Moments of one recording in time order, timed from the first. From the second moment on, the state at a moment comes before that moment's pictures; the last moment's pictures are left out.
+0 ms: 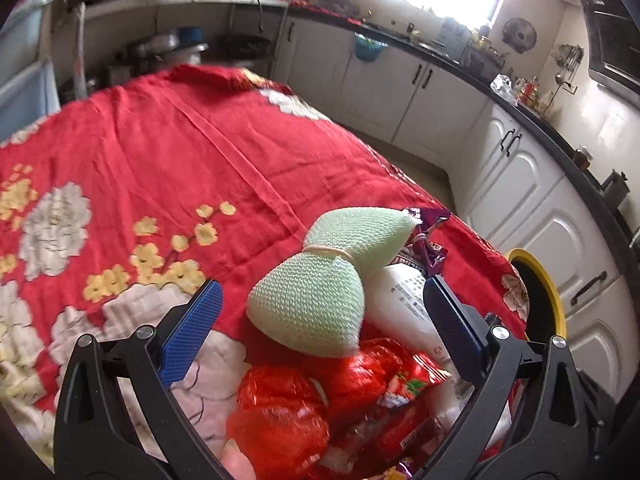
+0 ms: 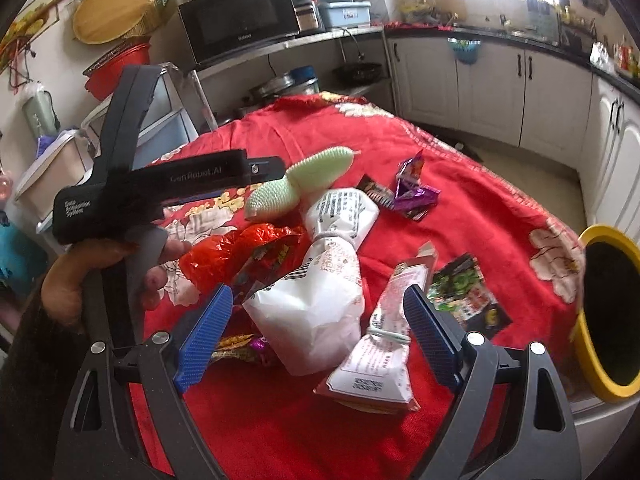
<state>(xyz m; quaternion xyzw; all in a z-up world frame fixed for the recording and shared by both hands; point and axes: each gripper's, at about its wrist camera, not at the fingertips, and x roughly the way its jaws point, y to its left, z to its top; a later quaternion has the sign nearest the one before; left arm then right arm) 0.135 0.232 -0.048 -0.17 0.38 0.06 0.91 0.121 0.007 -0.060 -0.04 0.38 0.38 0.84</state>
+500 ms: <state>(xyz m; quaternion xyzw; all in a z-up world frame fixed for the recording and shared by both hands) 0.168 0.259 -0.086 -0.23 0.45 0.01 0.86 0.146 0.023 -0.082 0.00 0.45 0.40 0.80</state>
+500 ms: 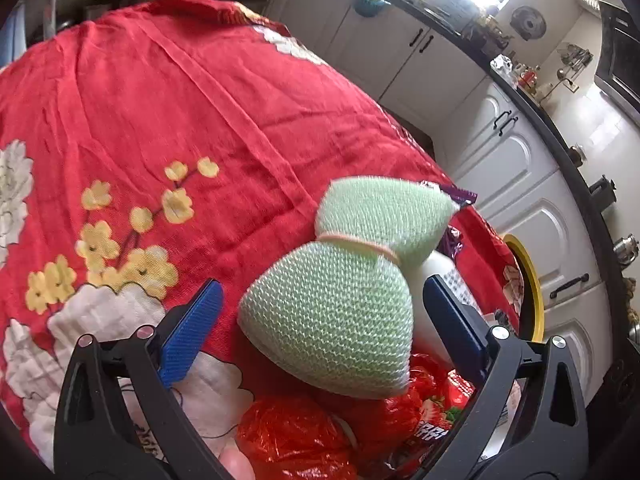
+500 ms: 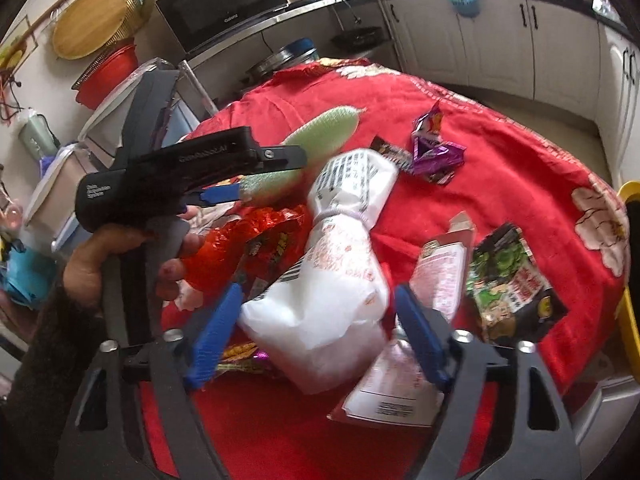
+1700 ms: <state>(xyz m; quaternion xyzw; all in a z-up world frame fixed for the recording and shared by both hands) 0.107 0.222 -0.007 -0.19 0.35 0.02 0.92 0.136 -0.031 -0.024 0.05 0.37 0.40 0.84</state>
